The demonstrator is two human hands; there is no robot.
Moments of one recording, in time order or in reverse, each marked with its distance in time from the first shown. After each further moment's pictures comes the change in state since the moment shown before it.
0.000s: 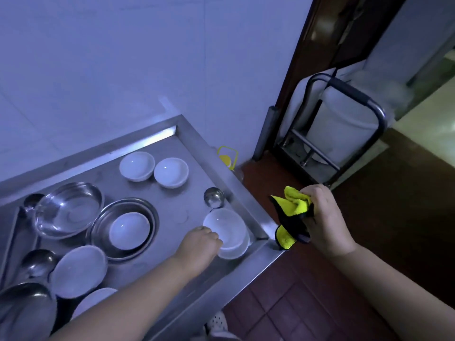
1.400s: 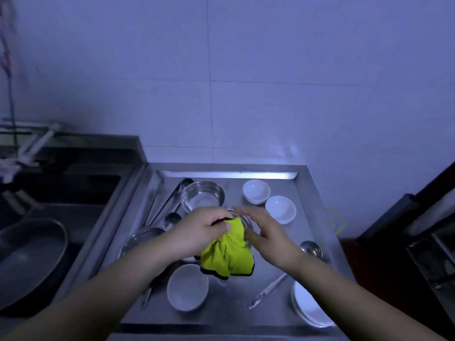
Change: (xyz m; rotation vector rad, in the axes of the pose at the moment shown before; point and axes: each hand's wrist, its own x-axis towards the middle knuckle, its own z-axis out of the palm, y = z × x) left_hand -0.196 -0.046 -0.161 -0.914 0.549 -0.686; right_hand 0.073 -0.235 0.122 0.706 -0.636 -0.499
